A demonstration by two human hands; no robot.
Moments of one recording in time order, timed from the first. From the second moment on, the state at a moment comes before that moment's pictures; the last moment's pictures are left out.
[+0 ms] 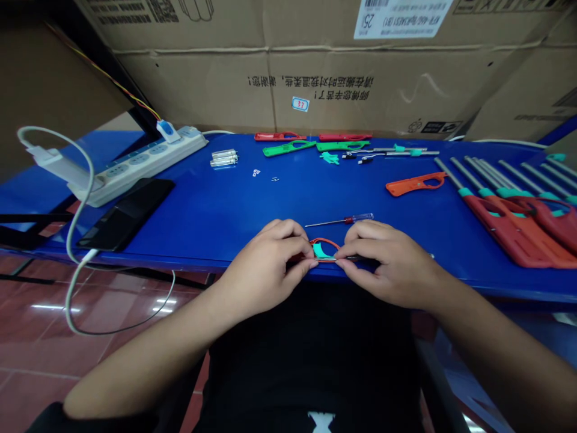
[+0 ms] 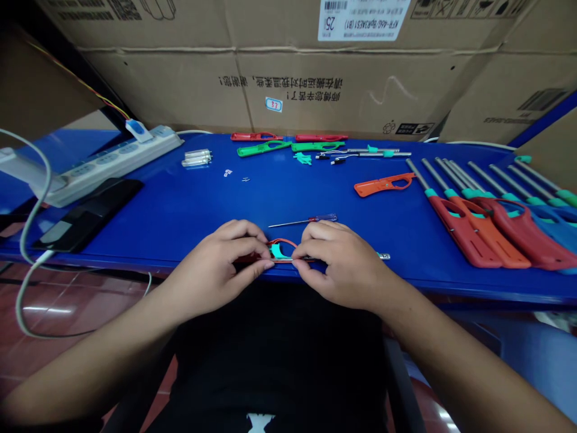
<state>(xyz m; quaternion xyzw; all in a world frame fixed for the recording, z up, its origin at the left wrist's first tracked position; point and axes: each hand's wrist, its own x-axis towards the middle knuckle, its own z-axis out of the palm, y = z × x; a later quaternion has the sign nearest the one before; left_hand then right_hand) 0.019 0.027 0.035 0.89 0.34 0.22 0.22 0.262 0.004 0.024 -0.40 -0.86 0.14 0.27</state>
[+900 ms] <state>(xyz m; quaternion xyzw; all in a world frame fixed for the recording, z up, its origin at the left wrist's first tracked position) 0.026 0.031 0.031 0.87 0.37 0.23 0.25 0.261 -0.003 0.022 -0.40 -0.87 0.09 0.26</state>
